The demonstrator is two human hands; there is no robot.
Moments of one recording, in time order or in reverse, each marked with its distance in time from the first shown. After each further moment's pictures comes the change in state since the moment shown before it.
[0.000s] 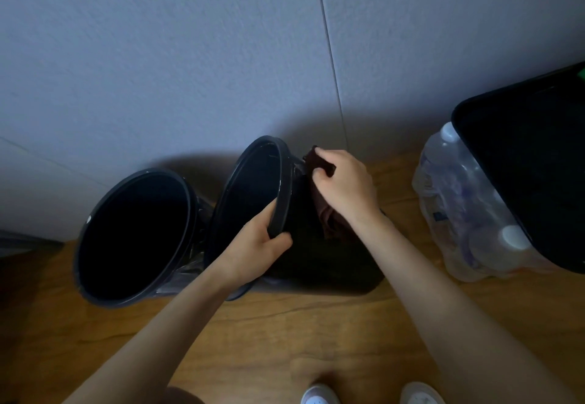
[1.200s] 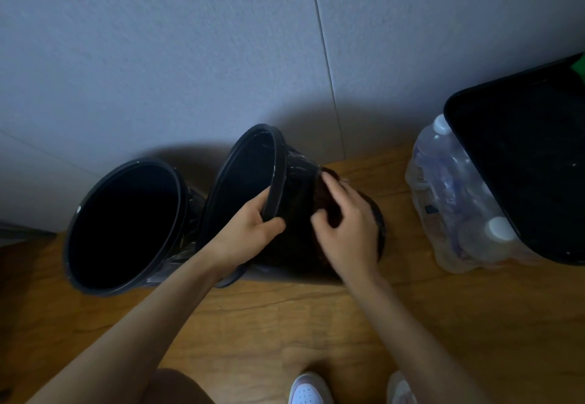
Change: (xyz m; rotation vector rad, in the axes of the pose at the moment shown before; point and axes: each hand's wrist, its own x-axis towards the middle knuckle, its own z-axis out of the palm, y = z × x) left_hand 0.006 0.003 0.004 -0.048 -0.007 -0.048; right_hand -0.072 0.036 0.021 0.124 0.142 -0.009
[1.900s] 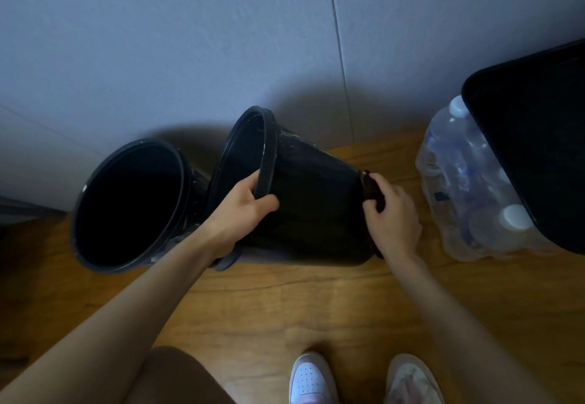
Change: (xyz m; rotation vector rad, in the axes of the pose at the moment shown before) left_hand 0.001 -0.007 -0.009 -0.040 0.124 -0.086; right_hand 0.020 0.071 -0.018 -0.226 -0.021 0.193
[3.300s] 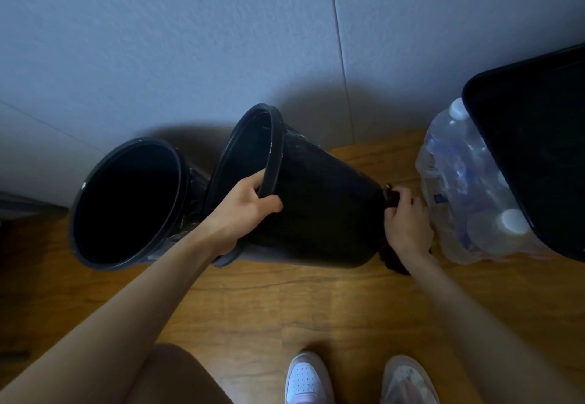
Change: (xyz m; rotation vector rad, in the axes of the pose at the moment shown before) left_hand 0.003 0.004 0.004 0.048 -0.026 -0.012; right_hand 0.018 0.035 -0.003 -0.160 -0.042 0.148
